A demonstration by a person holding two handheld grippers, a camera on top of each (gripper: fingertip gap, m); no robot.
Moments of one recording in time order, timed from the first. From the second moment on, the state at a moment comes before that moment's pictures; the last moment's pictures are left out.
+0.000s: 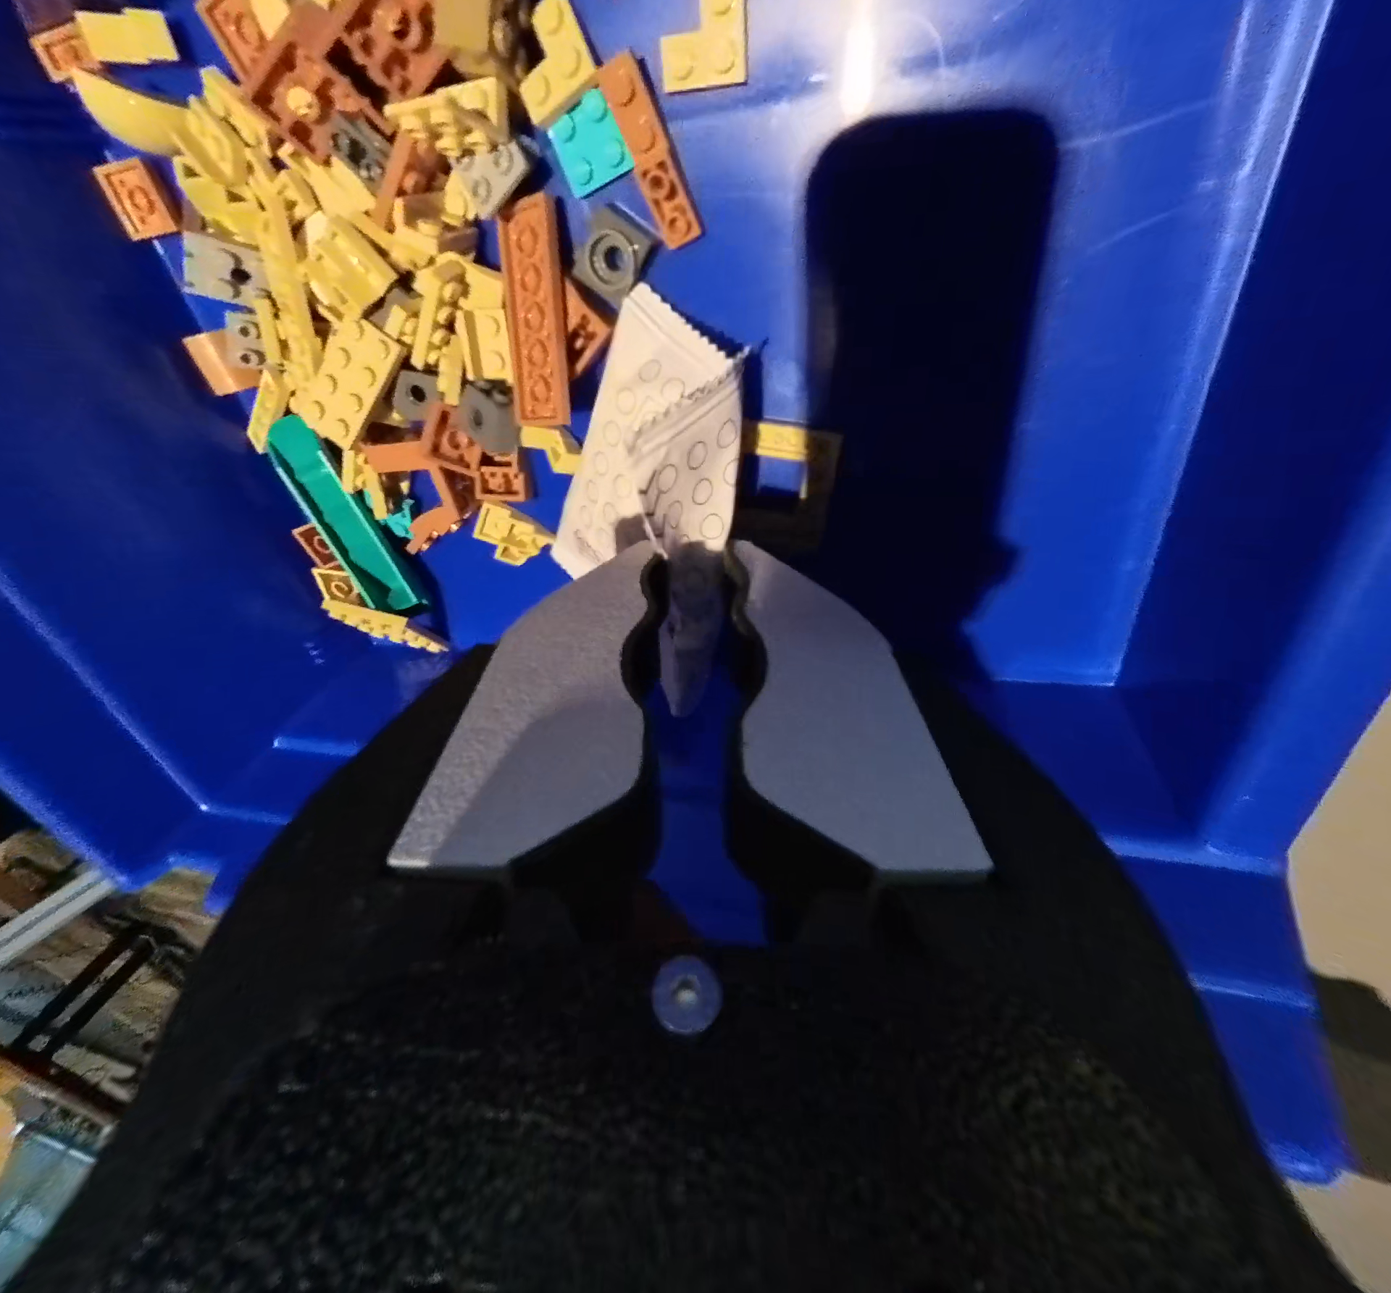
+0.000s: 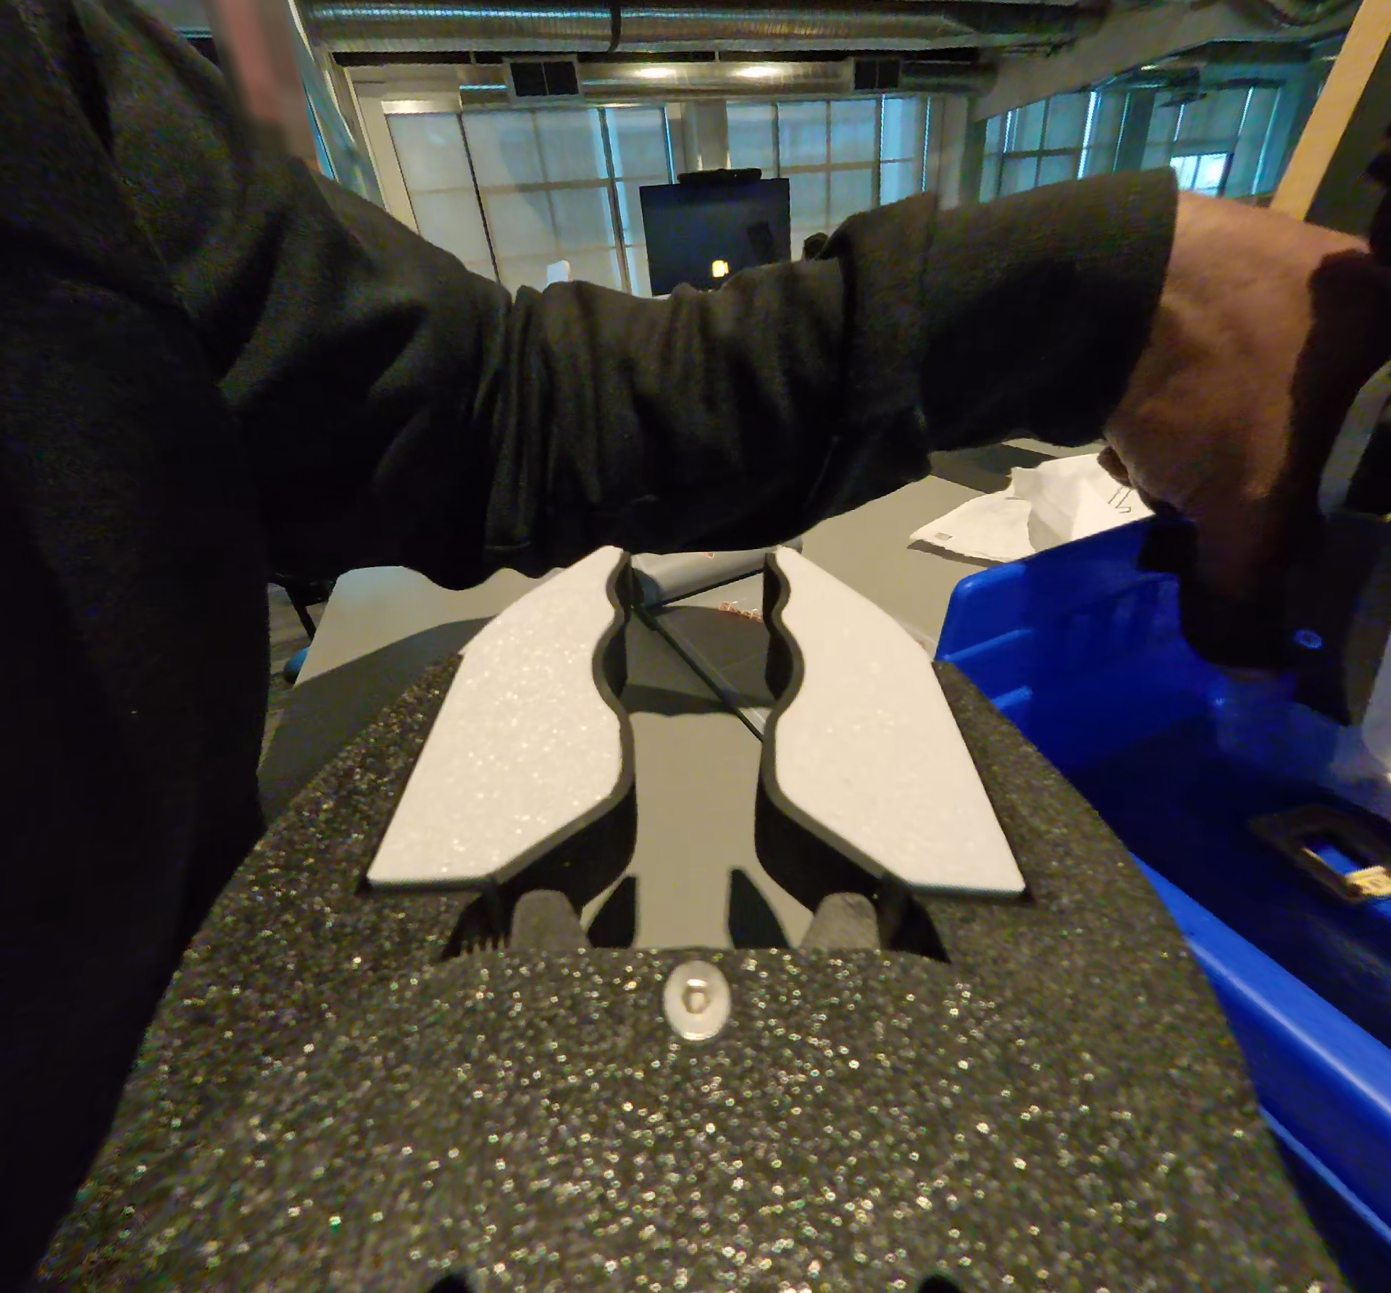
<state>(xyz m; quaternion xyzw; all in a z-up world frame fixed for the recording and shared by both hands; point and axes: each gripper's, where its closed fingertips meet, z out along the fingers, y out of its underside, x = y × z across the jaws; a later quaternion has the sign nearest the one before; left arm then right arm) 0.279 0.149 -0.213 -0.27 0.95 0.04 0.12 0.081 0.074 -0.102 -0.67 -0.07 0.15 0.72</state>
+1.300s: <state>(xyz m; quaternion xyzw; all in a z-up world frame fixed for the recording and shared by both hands) 0.235 0.064 -0.141 -0.35 0.88 -0.26 0.16 0.072 0.072 -0.101 -0.67 -0.08 0.15 0.72</state>
